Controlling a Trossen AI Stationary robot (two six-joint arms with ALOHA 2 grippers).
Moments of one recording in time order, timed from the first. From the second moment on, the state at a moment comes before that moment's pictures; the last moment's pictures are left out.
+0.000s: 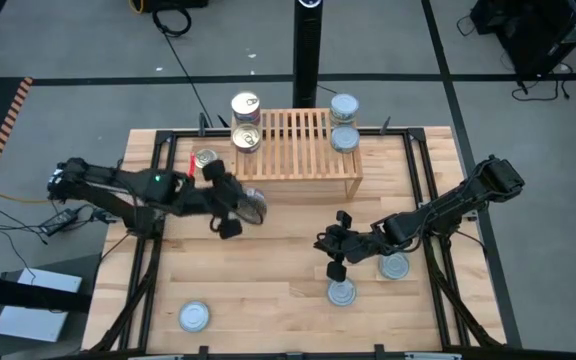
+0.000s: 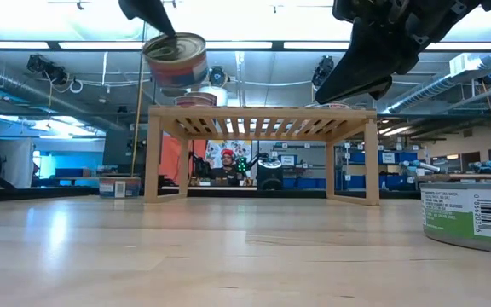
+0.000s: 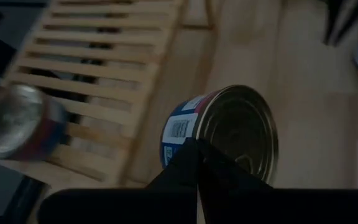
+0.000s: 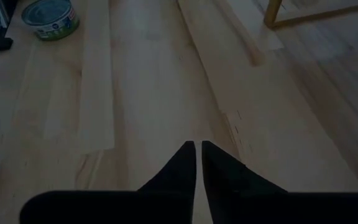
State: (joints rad) left arm -0.20 1.26 1.30 -0.93 -0.52 -0.24; right arm 0.38 1.47 0.83 -0.09 0.41 0.47
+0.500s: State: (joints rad) left arm 0.27 1.26 1.50 -0.96 -0.46 0.04; right arm 0.38 1.47 0.83 -0.09 0.41 0.47
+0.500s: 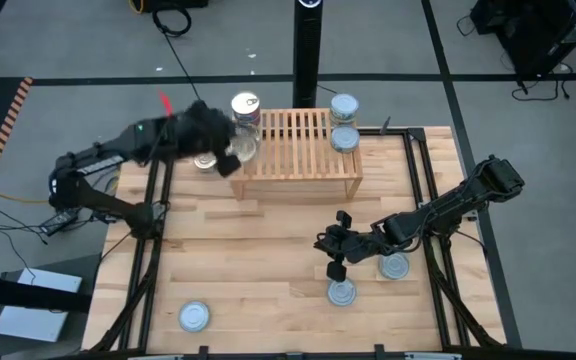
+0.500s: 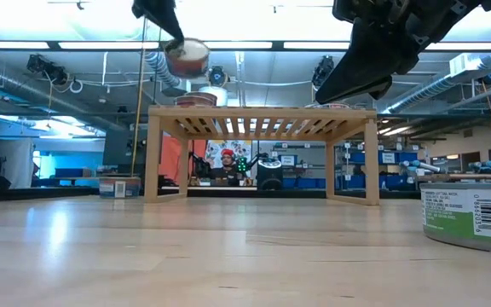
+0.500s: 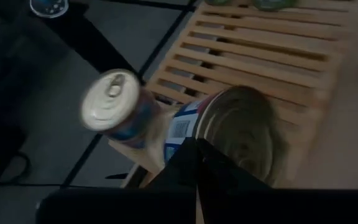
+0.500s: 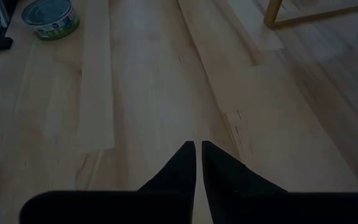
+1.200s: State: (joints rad) left arm 0.56 1.37 1.50 -0.82 -0.14 0.11; right arm 0.38 1.47 0.83 -0.09 0.41 0.47
